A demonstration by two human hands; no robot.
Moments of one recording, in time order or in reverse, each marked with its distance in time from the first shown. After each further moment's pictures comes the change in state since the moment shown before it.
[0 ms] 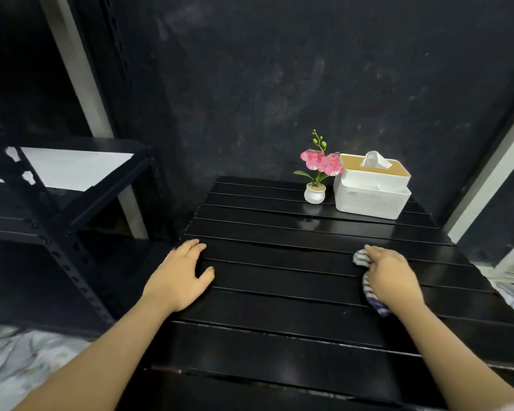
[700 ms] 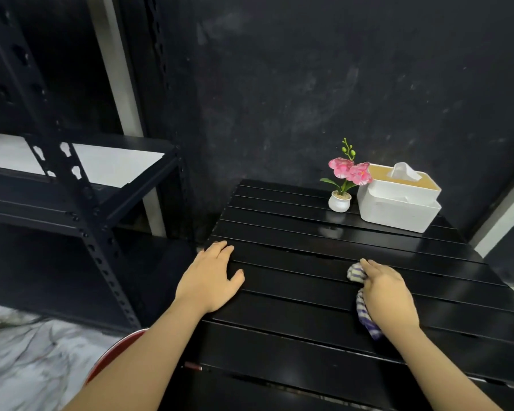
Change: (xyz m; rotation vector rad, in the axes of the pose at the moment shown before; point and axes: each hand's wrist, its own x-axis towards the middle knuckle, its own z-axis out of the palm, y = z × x) left_hand -0.001 -0.002 0.003 0.000 0.030 0.003; right_hand -0.024 -0.056 0.024 0.024 0.020 -0.050
